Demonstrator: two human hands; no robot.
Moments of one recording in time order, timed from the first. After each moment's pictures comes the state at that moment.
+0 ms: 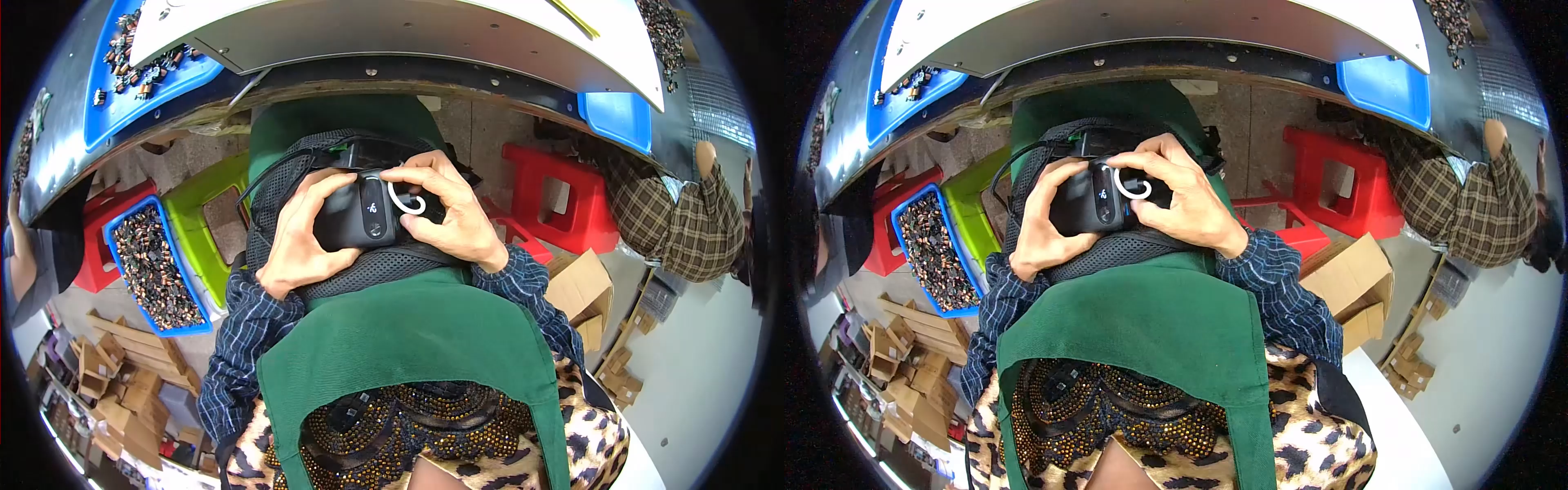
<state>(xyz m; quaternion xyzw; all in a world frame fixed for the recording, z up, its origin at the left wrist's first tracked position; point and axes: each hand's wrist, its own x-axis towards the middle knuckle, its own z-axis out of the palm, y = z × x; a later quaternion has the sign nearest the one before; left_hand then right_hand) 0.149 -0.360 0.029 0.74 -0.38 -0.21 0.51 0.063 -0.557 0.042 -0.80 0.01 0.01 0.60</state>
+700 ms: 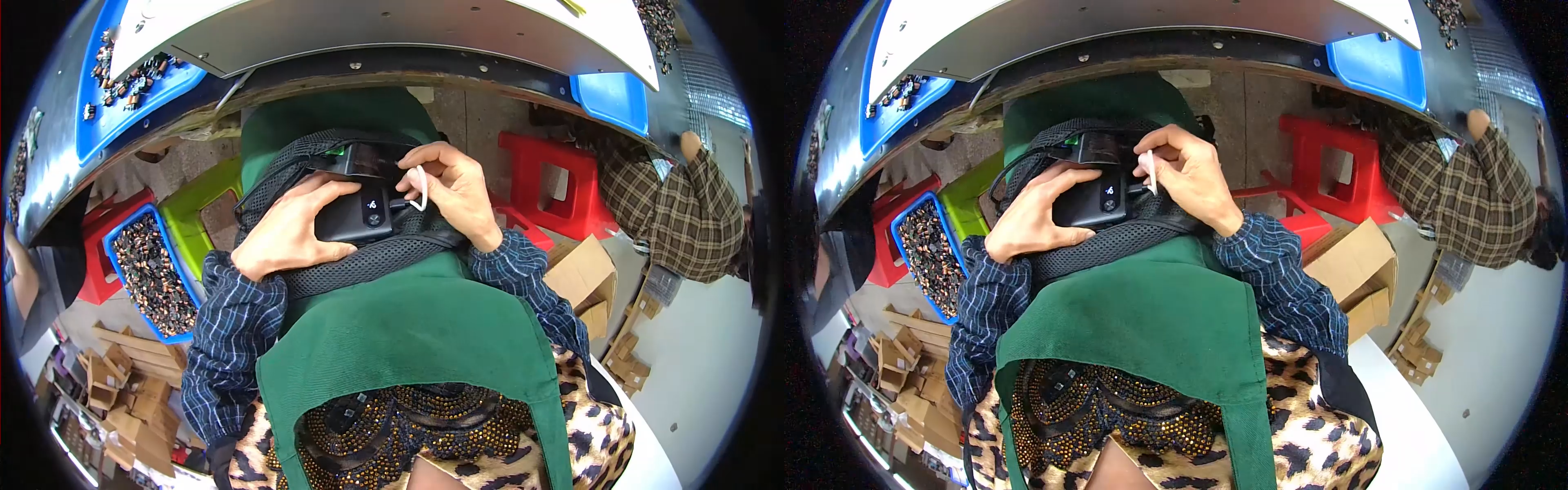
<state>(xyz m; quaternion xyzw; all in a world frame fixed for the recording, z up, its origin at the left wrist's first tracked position) 0.181 -0.367 0.056 0.72 -0.44 -0.39 0.36 0.063 -0.563 0.032 -0.65 0.18 0.01 0.74</state>
